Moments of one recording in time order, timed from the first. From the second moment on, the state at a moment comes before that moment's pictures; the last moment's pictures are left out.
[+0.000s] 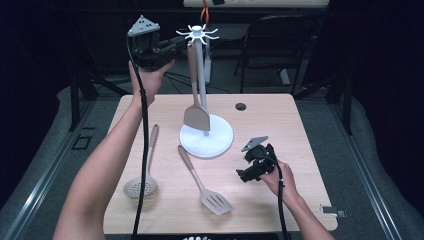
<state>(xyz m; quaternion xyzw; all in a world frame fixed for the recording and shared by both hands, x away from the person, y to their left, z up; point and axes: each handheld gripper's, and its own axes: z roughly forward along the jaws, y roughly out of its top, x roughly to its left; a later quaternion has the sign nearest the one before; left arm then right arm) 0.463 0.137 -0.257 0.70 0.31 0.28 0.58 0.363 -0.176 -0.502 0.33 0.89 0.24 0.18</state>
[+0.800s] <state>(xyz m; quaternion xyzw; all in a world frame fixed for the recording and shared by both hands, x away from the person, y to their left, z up) 0.431 0.196 -0.311 0.69 0.39 0.29 0.54 0.363 -0.172 -0.505 0.33 0.89 0.25 0.17</state>
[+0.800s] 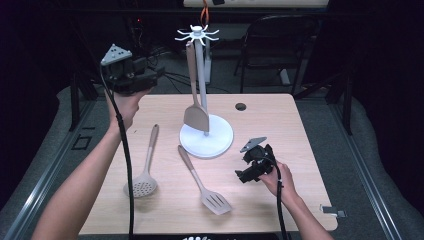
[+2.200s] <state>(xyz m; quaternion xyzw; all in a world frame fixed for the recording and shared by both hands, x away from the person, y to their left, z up) 0.372 0.227 -0.507 0.76 0.47 0.16 0.42 0.362 -0.164 -0.518 0.32 0.91 0.23 0.15</state>
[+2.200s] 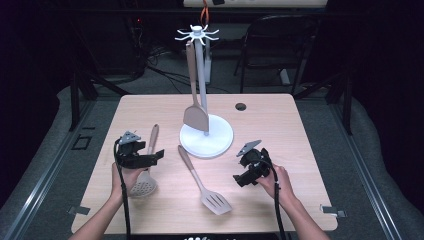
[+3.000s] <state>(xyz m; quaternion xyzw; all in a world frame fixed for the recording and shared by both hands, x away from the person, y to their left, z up) 0.375 0.219 -0.517 0.76 0.48 0.15 0.40 0.335 -0.140 -0.501 0.30 0.91 0.28 0.06</state>
